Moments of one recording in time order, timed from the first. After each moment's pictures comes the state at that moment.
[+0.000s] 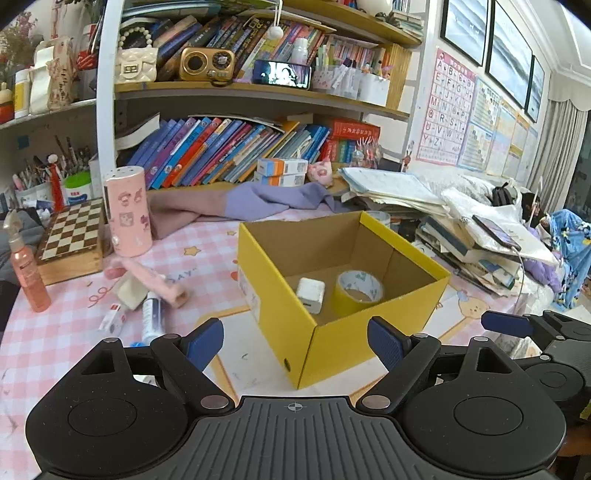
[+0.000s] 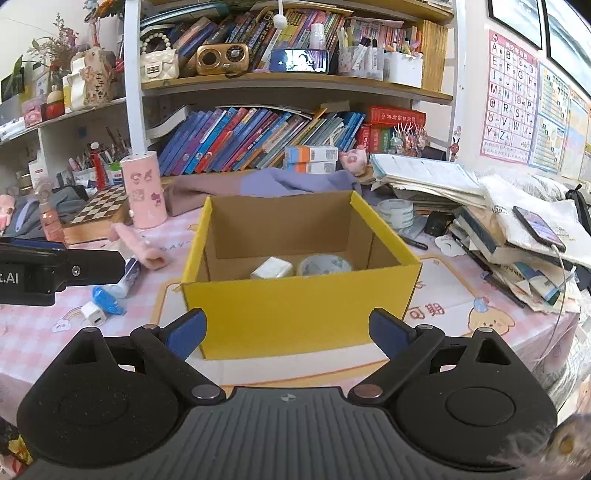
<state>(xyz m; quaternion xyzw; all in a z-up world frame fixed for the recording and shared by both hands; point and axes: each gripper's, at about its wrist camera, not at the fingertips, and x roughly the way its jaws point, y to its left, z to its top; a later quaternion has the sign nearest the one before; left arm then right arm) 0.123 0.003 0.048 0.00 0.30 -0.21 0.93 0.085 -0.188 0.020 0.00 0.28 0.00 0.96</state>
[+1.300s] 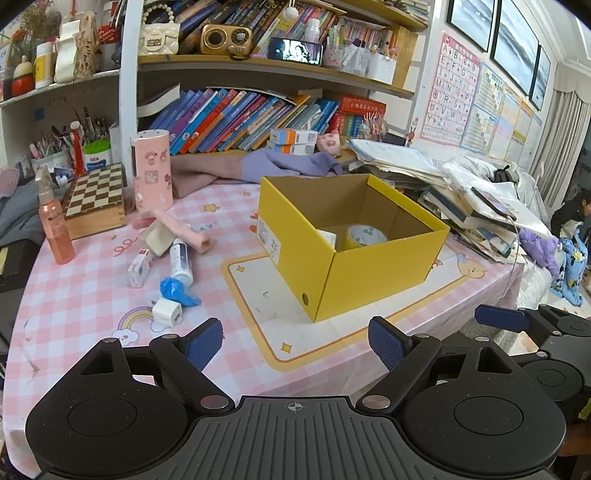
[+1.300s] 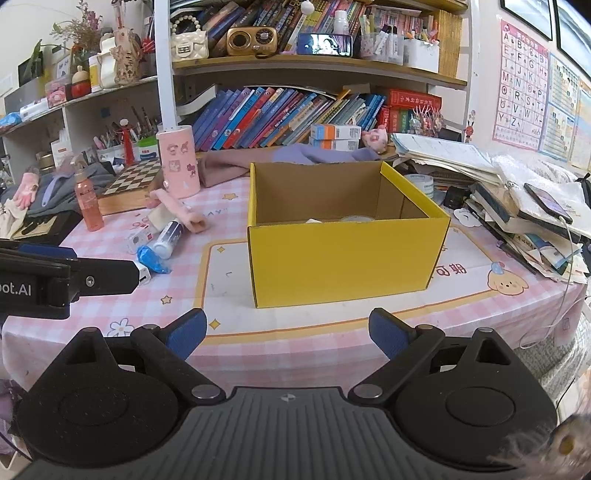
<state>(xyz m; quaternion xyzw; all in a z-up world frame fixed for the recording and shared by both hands) 0.078 0.045 0.034 0.00 0.33 -0.20 0.92 0.035 -0.140 0.009 0.00 0.30 0.02 0.95</state>
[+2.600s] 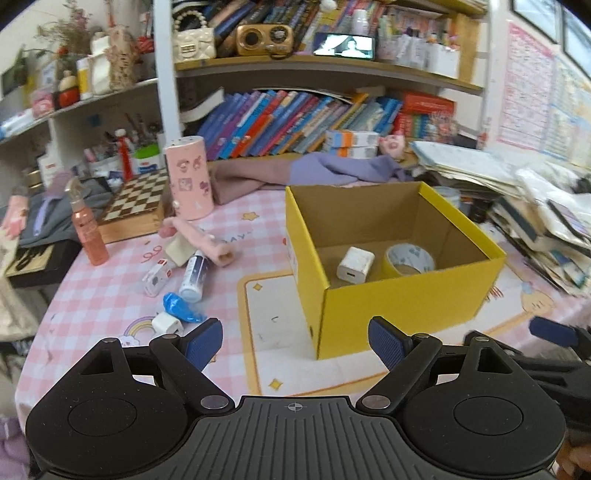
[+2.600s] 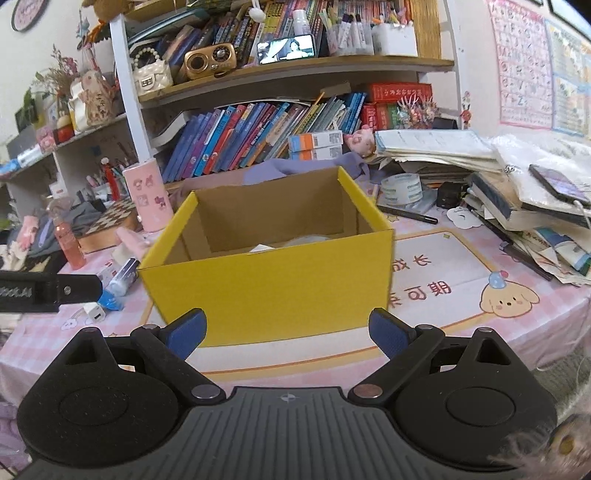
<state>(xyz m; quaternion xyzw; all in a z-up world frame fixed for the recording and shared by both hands) 0.112 -0.079 0.034 0.01 0.34 -0.01 0.94 0.098 -0.288 -0.011 0.07 0.28 0.08 0.95</state>
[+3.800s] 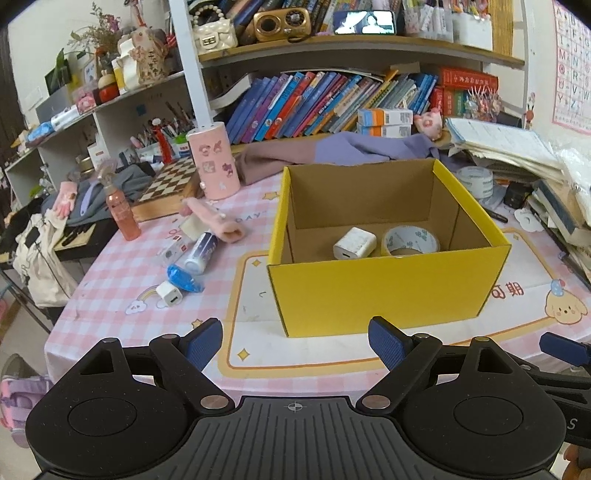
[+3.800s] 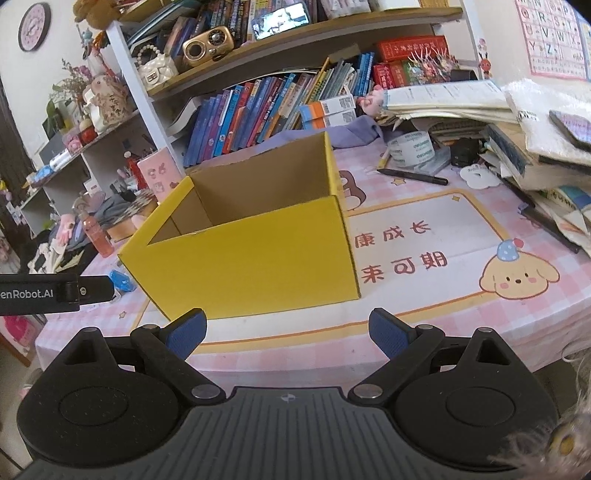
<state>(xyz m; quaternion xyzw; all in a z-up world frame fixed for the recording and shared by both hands) 0.102 -0.154 0.029 0.03 0.36 0.08 0.93 0.114 -0.365 -0.028 0.12 0.32 0.16 0.93</state>
